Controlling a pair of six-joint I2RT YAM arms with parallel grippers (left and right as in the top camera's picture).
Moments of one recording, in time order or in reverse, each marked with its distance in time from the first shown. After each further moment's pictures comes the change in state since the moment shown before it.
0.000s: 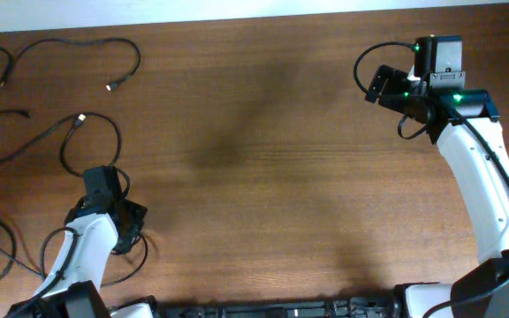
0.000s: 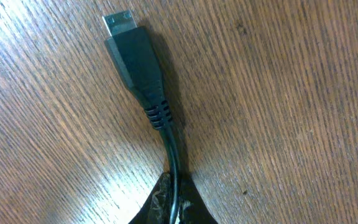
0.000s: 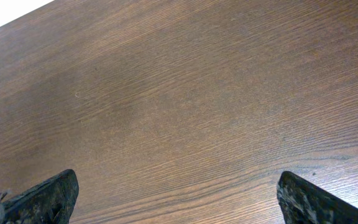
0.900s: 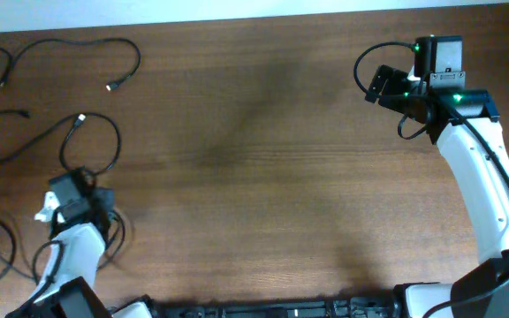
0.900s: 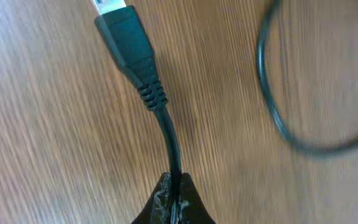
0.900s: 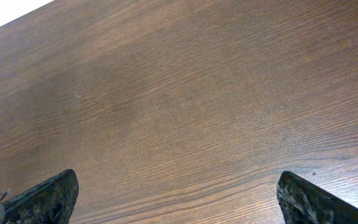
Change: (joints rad) left arm 0.188 -0.003 -0.056 0.429 -0.022 -0.061; right arm 0.000 0.000 0.000 0.000 0.000 0.000
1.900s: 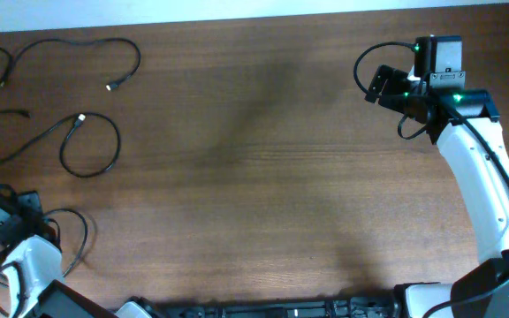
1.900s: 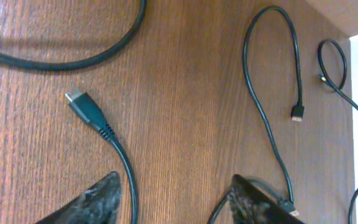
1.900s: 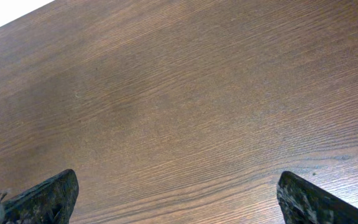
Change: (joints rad) left arm 0.387 0.001 0.132 0.112 0.084 0.003; right arm 0.000 0.000 0.000 0.000 0.000 0.000
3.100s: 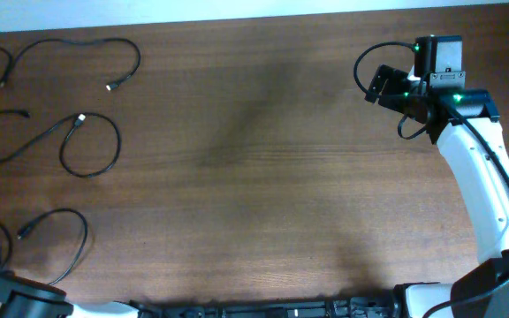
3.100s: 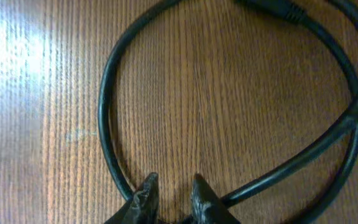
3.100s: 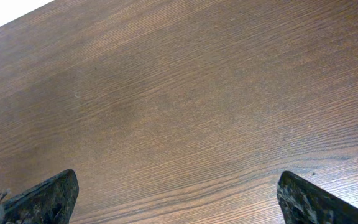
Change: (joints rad) left arm 0.378 0.372 0.230 -0.077 -0.028 0.669; right arm 0.000 0.000 0.000 0.000 0.000 0.000
